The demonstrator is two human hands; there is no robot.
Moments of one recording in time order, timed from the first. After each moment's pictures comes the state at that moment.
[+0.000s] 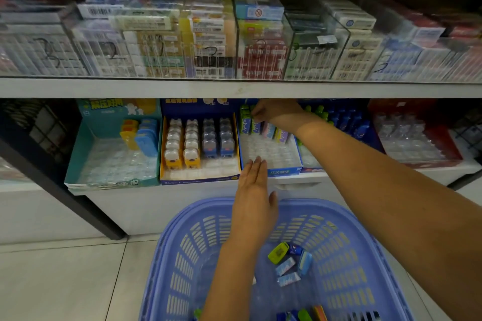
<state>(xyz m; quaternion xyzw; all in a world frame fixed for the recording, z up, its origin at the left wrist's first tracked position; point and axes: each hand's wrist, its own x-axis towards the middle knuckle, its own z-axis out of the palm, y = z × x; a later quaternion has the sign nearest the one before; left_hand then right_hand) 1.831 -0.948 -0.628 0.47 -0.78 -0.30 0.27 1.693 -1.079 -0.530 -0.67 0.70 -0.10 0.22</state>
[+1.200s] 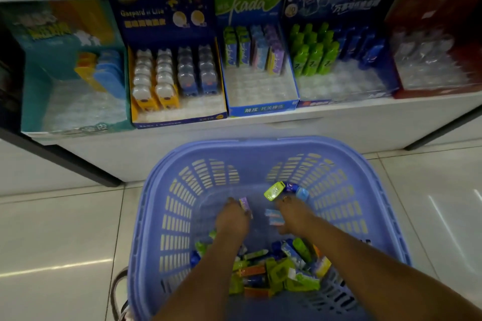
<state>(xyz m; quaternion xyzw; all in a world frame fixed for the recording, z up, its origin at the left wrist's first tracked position) 1.859 -0.889 -0.831 0.63 -0.68 -0.36 -0.13 1.689 -0.846 -0.824 -0.65 0.68 0.21 0.28</state>
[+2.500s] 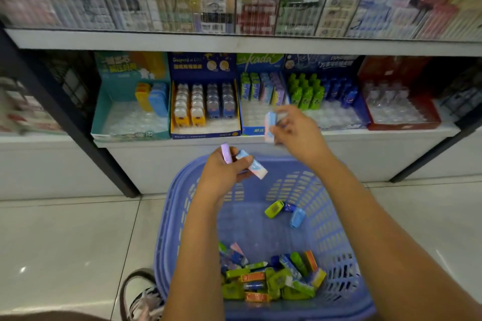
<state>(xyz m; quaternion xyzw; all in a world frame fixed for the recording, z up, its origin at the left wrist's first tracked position) 1.893 -0.904 -0.595 0.45 -0.42 -0.68 0.41 1.717 -0.909 -0.566 -0.59 0.68 -0.37 0.22</state>
